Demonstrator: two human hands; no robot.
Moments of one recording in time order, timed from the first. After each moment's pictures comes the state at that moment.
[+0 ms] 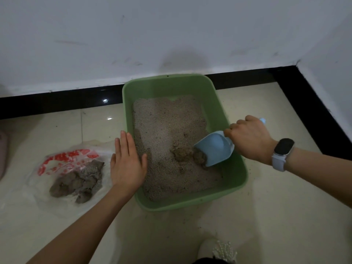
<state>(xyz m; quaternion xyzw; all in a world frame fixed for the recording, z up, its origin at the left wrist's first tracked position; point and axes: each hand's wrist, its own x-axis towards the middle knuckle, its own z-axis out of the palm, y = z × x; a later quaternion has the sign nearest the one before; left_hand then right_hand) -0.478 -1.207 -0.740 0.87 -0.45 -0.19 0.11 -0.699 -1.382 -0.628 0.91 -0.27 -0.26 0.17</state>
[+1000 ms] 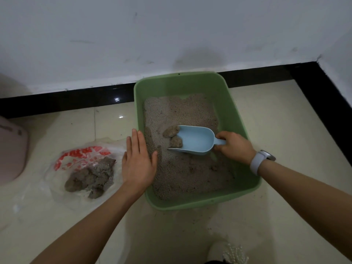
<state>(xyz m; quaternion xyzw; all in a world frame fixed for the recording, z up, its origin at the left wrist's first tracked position) -0.479 -1.208 -0.739 0.87 -0.44 -0.19 0.11 -0.680 -1.378 -0.706 0.82 -0.51 -0.10 -0.25</state>
